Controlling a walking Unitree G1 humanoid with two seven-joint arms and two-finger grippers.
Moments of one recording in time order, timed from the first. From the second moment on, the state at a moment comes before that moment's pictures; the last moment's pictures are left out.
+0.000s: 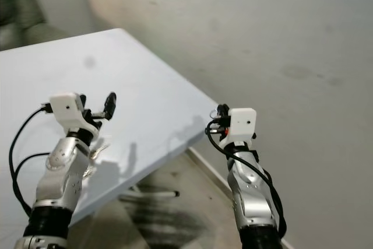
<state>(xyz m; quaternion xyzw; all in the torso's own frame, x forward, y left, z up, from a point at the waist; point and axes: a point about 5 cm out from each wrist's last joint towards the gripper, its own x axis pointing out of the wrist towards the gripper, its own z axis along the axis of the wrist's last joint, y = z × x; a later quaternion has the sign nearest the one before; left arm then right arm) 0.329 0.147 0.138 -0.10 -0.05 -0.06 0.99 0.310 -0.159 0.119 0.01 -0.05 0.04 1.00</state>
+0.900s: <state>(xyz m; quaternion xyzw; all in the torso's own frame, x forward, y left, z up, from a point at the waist) 0.328 0.164 0.139 -0.08 -0.06 -0.03 0.99 0.309 -0.145 0.119 0.02 -0.05 0.05 1.00</state>
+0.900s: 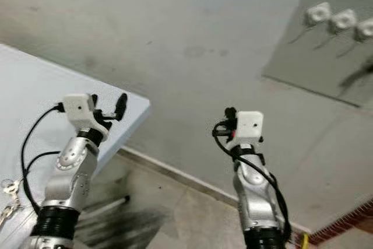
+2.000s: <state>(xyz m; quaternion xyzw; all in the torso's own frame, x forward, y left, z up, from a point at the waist) 0.331 0.137 0.136 -0.06 -0.04 -0.08 0.99 0.293 -0.163 0.110 0.02 -0.04 -0.01 1.00</state>
